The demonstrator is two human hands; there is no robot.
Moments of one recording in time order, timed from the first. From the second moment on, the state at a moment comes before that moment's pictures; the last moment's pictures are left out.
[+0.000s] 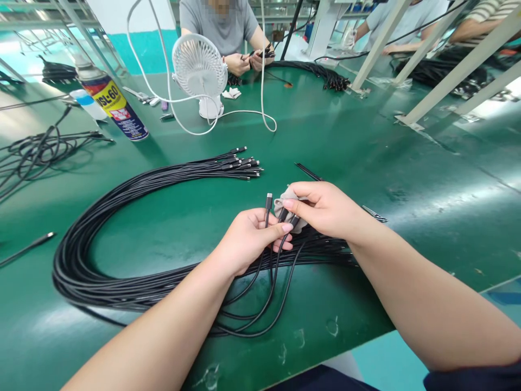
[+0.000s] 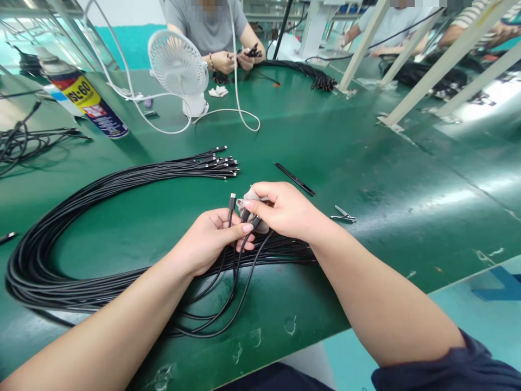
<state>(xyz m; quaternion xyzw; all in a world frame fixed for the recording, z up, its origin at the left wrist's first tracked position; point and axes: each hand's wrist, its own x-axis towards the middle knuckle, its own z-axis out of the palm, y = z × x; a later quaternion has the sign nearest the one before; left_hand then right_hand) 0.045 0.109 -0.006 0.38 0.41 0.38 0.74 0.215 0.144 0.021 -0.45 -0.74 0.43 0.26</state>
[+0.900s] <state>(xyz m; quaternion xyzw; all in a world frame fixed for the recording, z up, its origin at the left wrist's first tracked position) 0.049 0.110 -0.006 0.39 0.44 0.37 0.72 0.220 0.152 0.016 -0.51 -0.77 0.16 0.36</state>
